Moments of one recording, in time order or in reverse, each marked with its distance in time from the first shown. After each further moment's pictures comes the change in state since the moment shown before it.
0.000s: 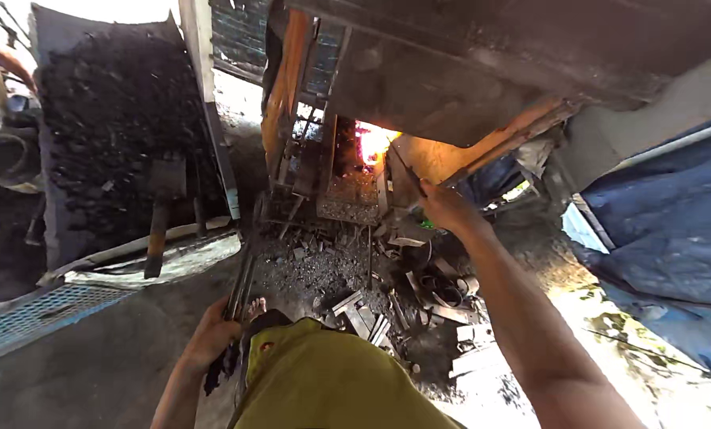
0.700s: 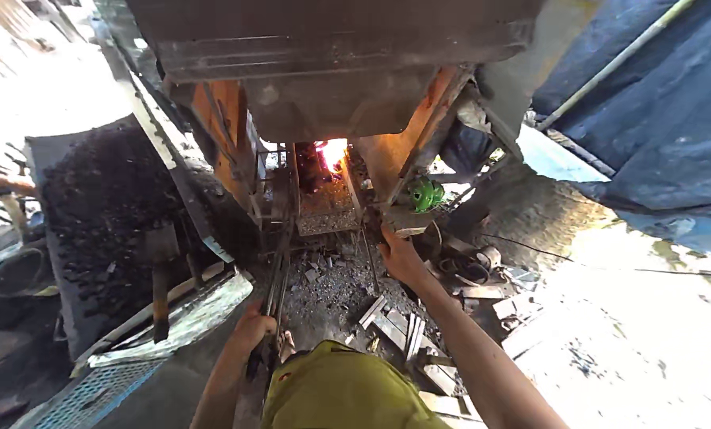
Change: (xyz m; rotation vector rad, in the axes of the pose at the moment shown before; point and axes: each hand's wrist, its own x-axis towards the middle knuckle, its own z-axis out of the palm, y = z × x) left_hand 0.049 0.064 0.087 0.207 -0.156 -0.015; right_hand -0.077 0.041 0.127 0.527 0.048 0.035
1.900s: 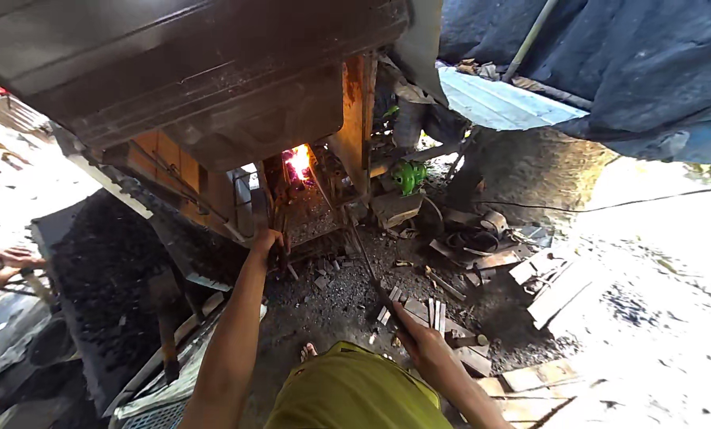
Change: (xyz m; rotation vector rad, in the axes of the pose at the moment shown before) left_hand 0.190 0.138 0.082 0.034 0.079 -0.086; right_hand -0.169 0.120 0.072 0.268 0.027 -0.014
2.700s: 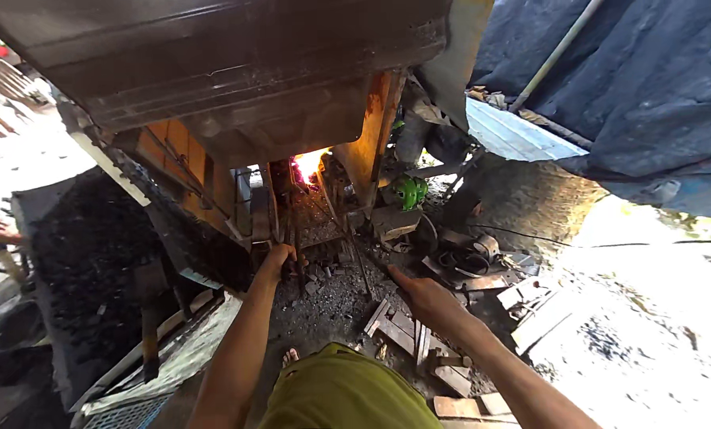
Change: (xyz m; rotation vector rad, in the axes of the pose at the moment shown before) left_hand 0.004 -0.035 0.017 -0.162 -0.022 -0.173; right_hand 0.093 -0.057 -0.096 -0.481 -0.203 -0.031
